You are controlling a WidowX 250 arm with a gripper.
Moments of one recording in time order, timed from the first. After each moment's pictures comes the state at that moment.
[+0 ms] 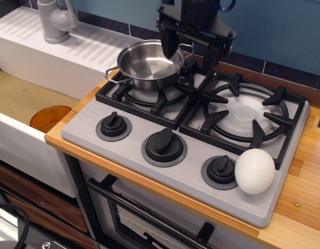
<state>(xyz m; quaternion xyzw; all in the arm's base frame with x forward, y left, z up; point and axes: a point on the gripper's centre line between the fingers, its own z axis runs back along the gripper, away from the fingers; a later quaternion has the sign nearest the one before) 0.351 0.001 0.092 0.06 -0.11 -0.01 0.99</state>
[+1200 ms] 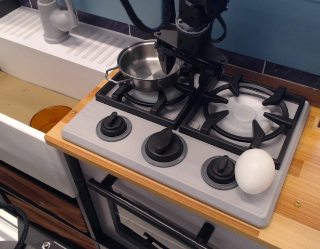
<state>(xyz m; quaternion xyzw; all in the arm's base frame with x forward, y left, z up) 0.363 0.002 0.056 0.08 -0.16 0.01 0.98</state>
